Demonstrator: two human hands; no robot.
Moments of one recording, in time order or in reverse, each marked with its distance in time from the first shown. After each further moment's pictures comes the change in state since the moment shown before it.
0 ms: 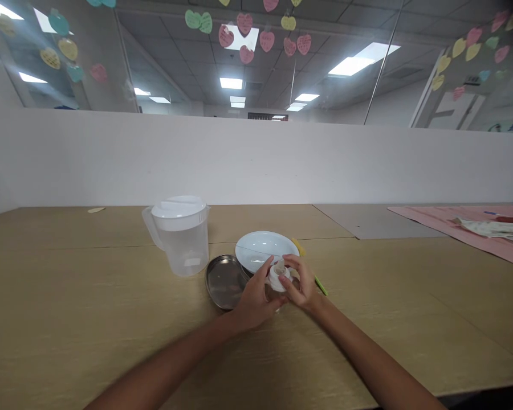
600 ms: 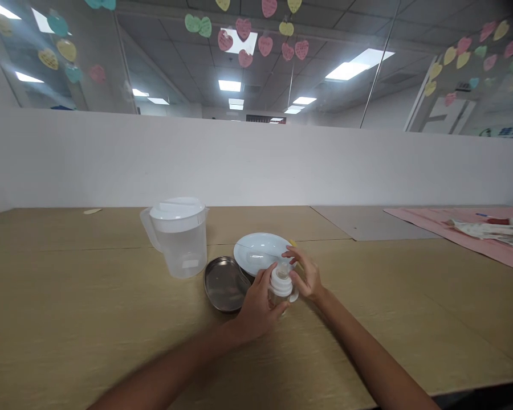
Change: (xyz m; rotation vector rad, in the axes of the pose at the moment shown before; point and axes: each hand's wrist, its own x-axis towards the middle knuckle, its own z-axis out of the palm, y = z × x) left_hand -0.005 -0.003 0.010 0.158 0.012 0.126; right_hand 0.009 0.033 -0.016 -0.036 -0.049 -0.013
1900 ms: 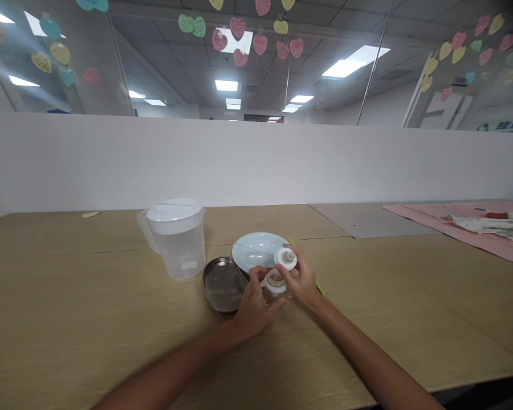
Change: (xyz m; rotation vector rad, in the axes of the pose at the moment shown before) left_hand 0.000 0.000 -0.001 -0.104 0.098 -0.061; right_hand 0.008 -0.038 0.018 -0.004 0.202 0.201
